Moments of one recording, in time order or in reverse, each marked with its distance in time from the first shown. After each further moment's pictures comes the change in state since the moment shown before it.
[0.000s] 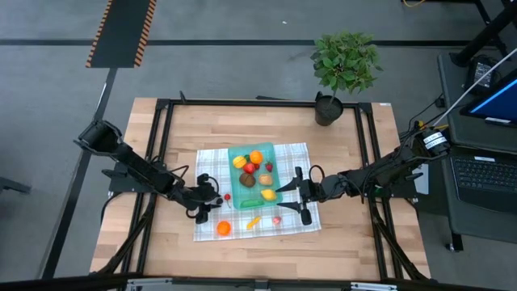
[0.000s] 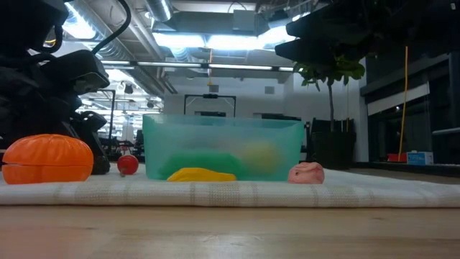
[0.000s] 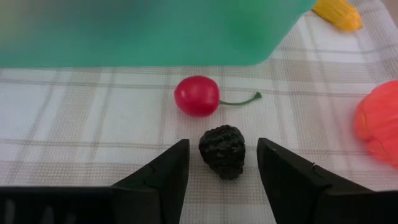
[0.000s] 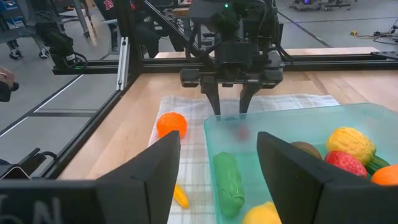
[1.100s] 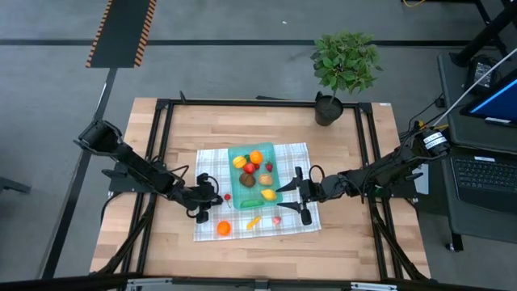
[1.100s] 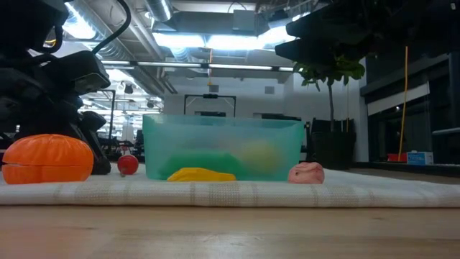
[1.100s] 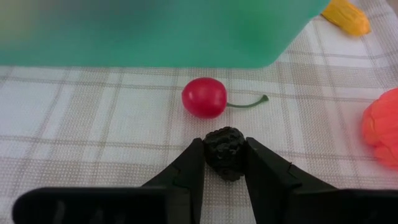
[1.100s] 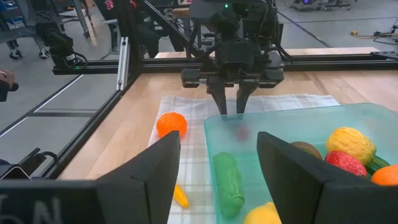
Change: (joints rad) left arm 0.001 0.001 0.000 -0.003 -0.020 -0.017; right arm 0.000 0.000 0.000 0.000 0.000 0.000
